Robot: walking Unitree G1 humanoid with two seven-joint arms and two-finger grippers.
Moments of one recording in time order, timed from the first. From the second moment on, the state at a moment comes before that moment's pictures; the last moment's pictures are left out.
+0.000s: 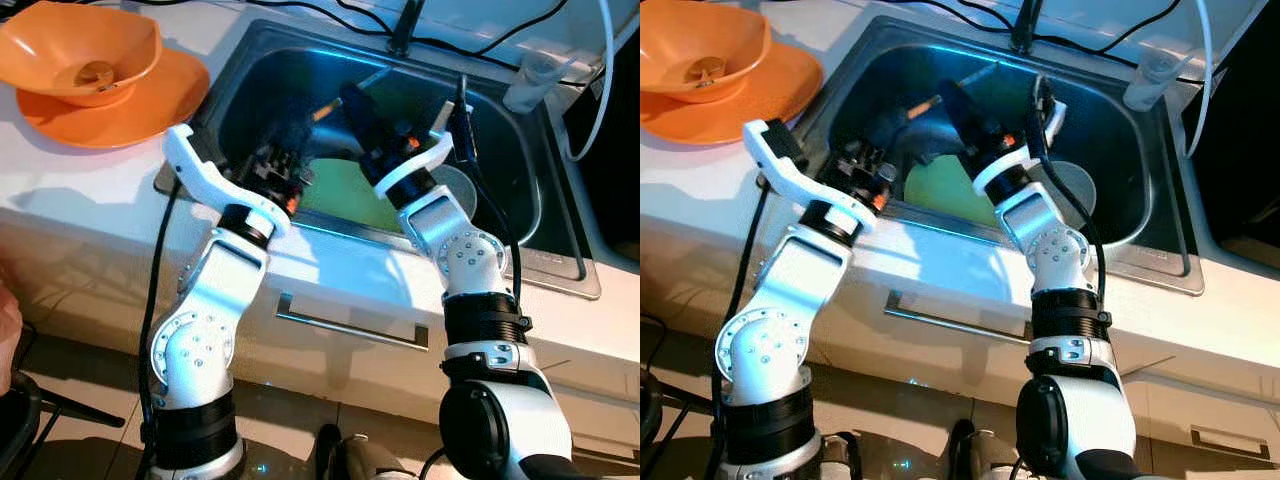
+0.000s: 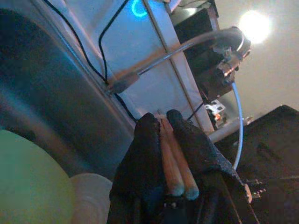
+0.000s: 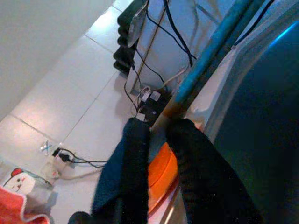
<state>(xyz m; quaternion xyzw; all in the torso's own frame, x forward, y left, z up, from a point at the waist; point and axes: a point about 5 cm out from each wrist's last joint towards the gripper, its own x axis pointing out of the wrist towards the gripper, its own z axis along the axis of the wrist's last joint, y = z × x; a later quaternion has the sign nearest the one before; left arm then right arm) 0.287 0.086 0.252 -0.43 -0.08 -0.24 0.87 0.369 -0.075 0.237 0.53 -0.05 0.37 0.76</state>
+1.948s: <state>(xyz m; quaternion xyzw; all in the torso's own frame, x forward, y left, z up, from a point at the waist) 0.290 0.086 0.238 -0.24 -0.09 -0.20 0.95 0.369 -0.063 0.232 0.36 -0.04 0.37 0.86</state>
